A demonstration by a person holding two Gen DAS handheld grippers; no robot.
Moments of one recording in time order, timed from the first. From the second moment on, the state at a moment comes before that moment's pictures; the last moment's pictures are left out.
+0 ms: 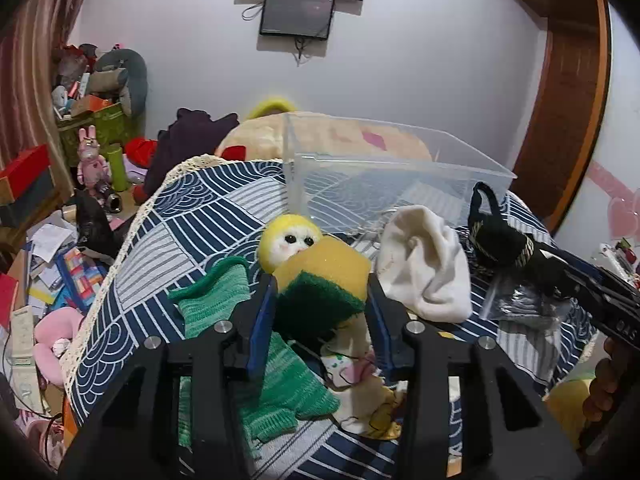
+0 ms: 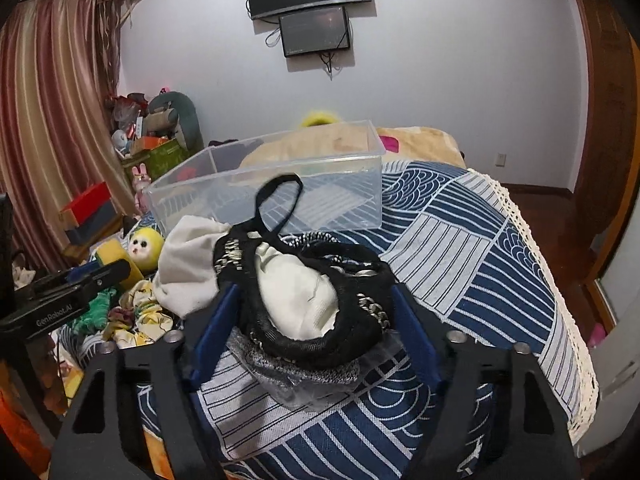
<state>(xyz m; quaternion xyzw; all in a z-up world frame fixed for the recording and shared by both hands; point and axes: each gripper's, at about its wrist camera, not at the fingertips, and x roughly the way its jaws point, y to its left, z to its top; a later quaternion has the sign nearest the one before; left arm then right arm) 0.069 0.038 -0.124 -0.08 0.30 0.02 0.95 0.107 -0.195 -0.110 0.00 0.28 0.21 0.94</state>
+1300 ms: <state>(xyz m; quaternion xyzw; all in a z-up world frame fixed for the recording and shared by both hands) 0.084 0.053 -0.037 -0.10 0.22 -0.03 0.97 0.115 -0.183 -0.012 -0.02 0.12 0.20 0.97</state>
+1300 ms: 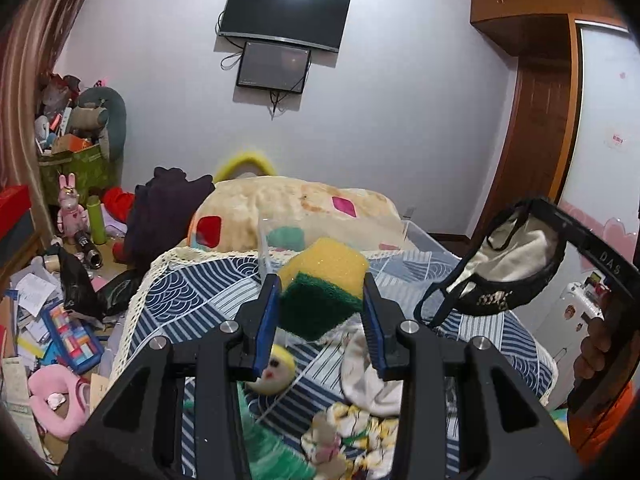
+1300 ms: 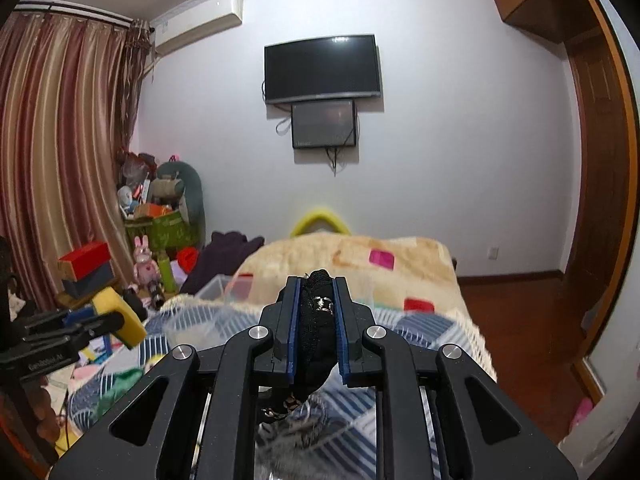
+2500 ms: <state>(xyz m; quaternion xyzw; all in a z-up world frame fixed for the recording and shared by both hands) 0.223 0.022 -0.071 -0.03 0.35 -0.06 0.94 0.226 -0.148 -0.059 -0.12 0.27 0.23 0.93</state>
